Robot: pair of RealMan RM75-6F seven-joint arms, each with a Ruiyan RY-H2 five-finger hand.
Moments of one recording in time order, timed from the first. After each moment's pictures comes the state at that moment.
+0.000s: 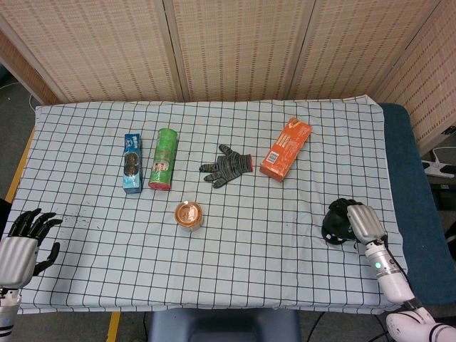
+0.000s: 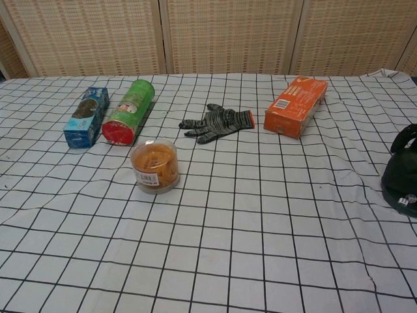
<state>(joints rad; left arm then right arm) -0.12 -1.22 -0.04 -1.42 1.58 1.56 0.00 0.37 -1.45 0.09 -1.18 -1.38 1.10 0.18</state>
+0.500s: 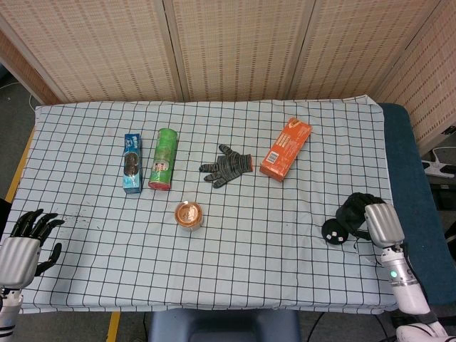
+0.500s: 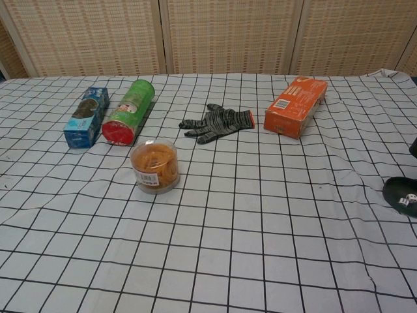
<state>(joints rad) -0.13 -1.22 -0.04 -1.43 1.59 1.56 0.02 0.29 -1.40 0.09 -1.22 -1.46 1.34 0.14</state>
